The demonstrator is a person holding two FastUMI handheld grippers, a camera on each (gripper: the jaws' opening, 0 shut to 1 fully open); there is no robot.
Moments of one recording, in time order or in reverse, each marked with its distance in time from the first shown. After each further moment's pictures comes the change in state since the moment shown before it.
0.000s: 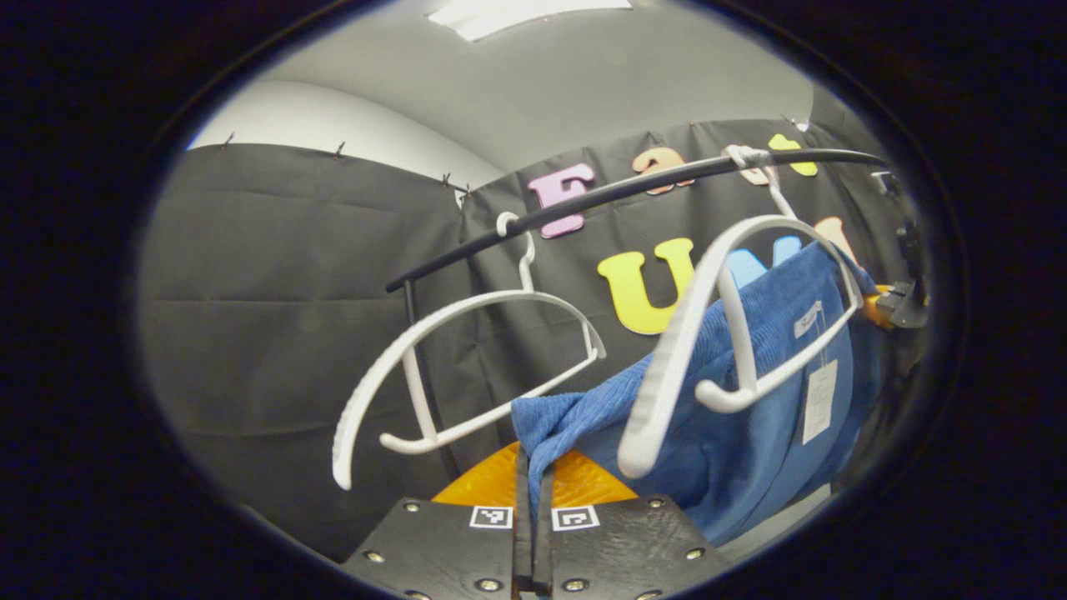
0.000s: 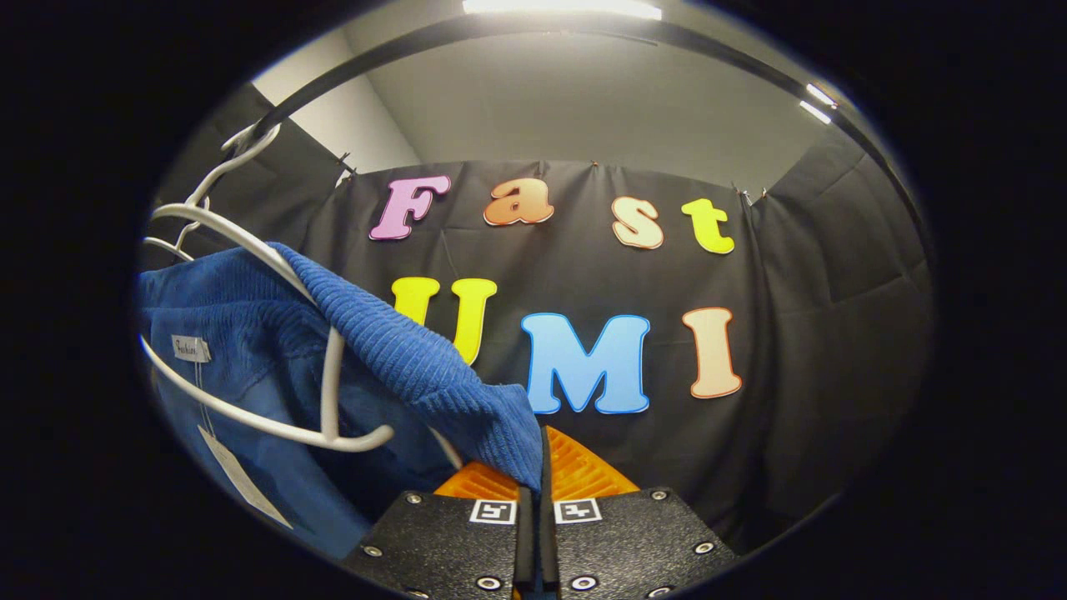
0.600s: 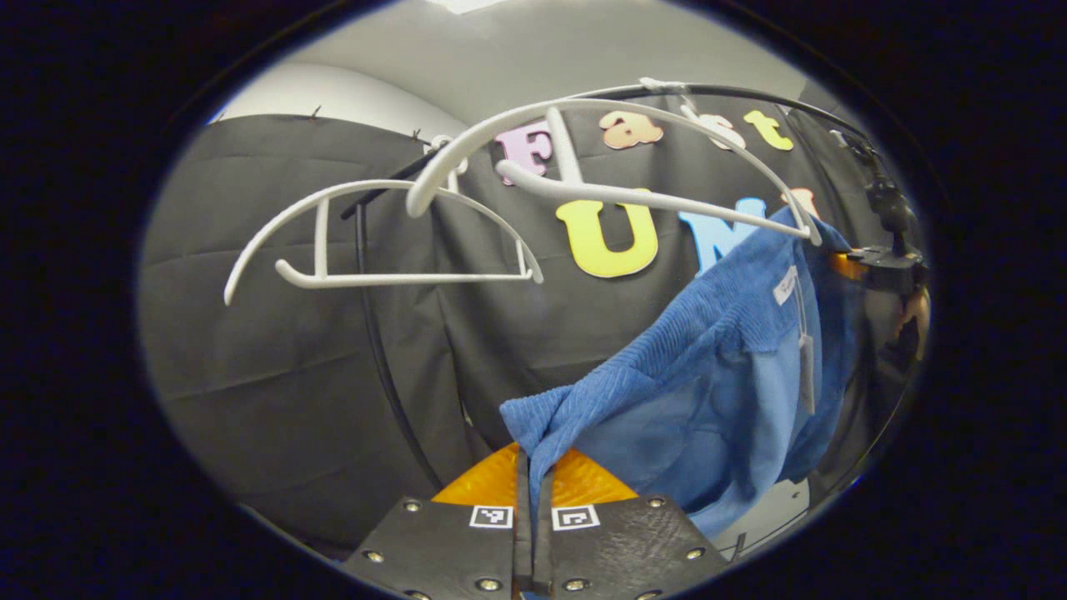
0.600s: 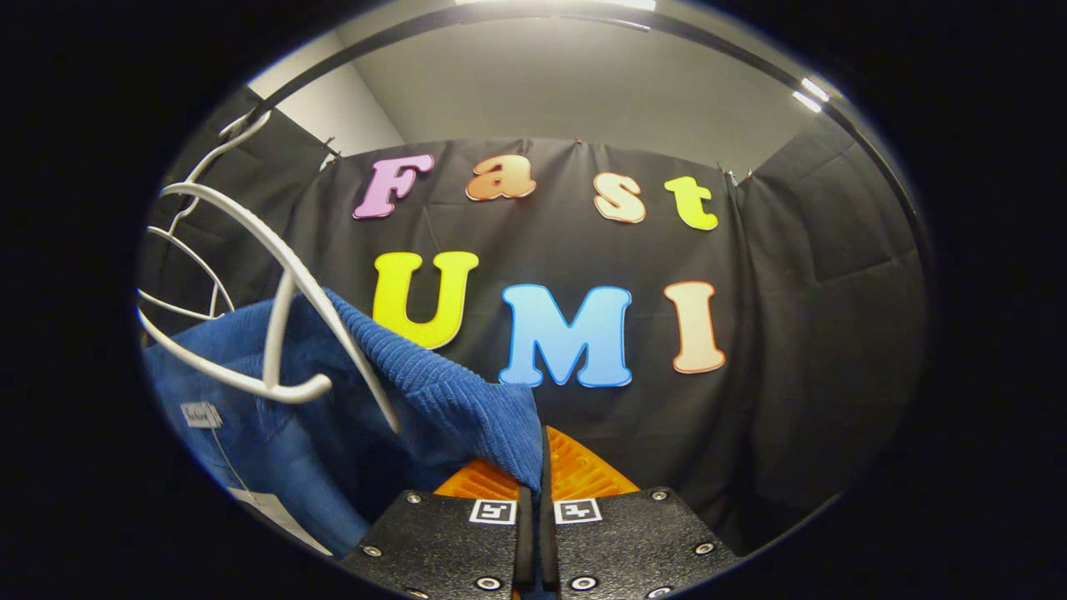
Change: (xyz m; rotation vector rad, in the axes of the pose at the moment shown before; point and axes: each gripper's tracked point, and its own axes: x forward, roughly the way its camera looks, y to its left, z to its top) left arm -0.029 -0.071 -0.081 -0.024 0.157 -0.106; right arm -0.006 -0.043 -0.060 0.055 0.140 -0.091
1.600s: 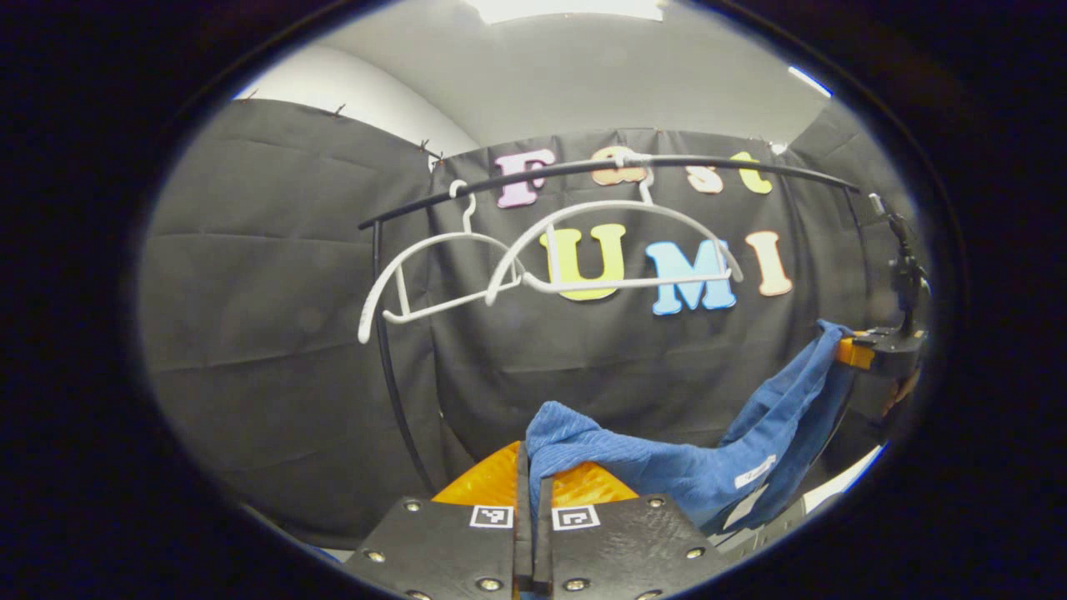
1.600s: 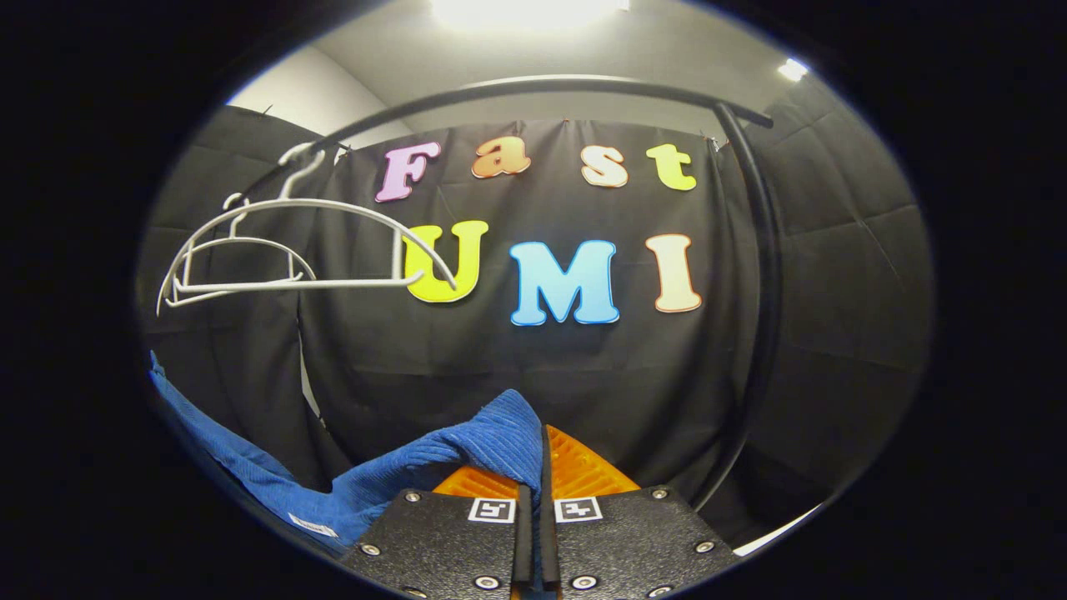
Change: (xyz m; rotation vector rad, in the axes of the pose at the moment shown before) left arm -0.123 -0.001 0.033 -0.104 -0.101 -0.122; right arm -0.209 -0.004 -0.017 0.029 0.093 0.106
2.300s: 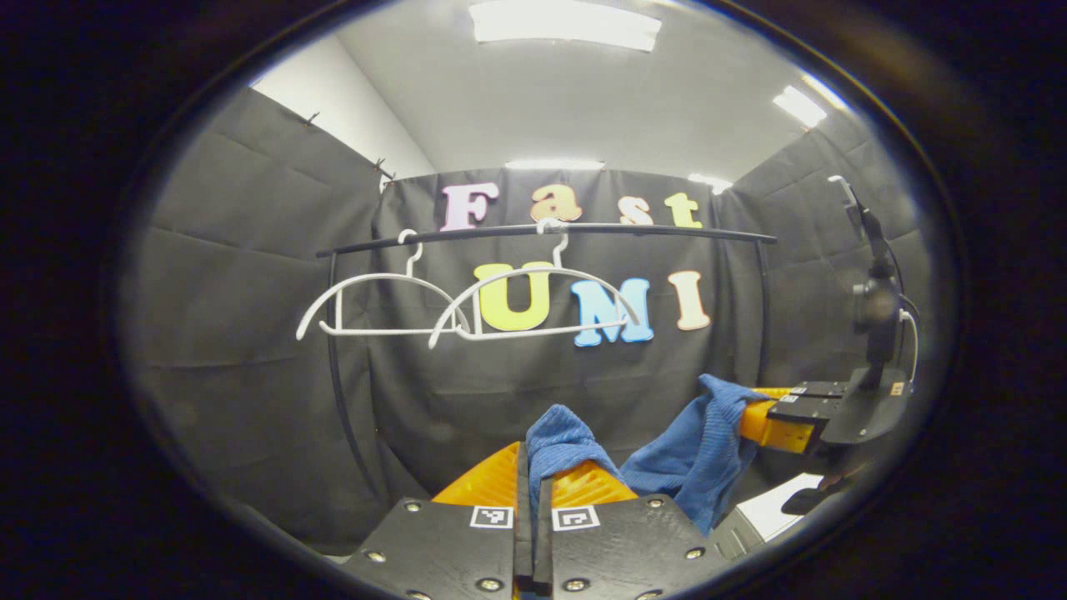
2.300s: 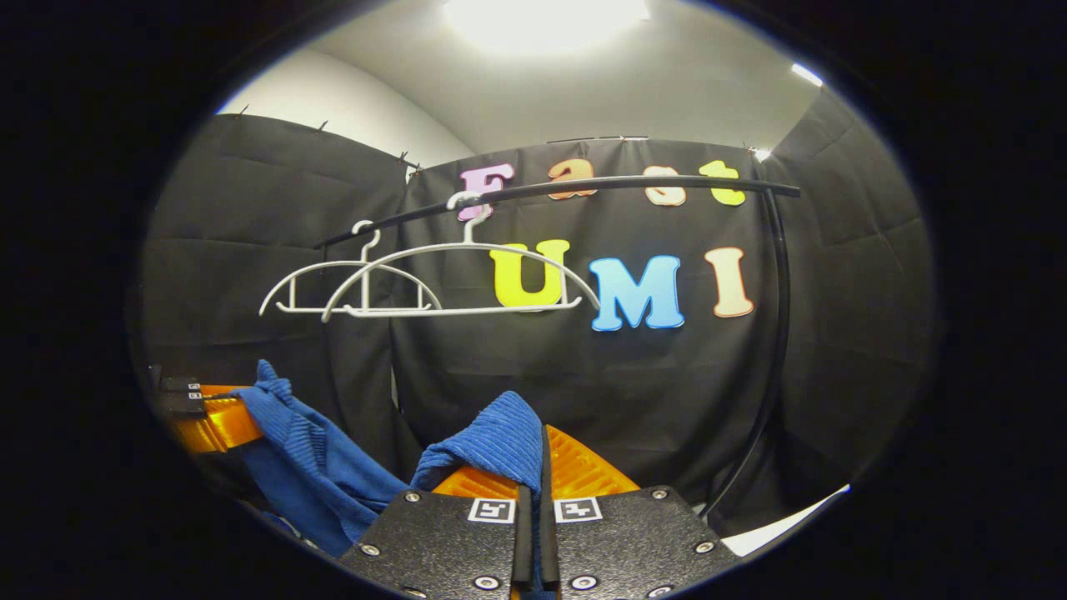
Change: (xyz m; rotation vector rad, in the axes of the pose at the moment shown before) left arm -0.098 -0.045 0.025 -0.055 -0.075 -0.254; right arm -0.146 0.127 0.006 0.030 0.013 0.224
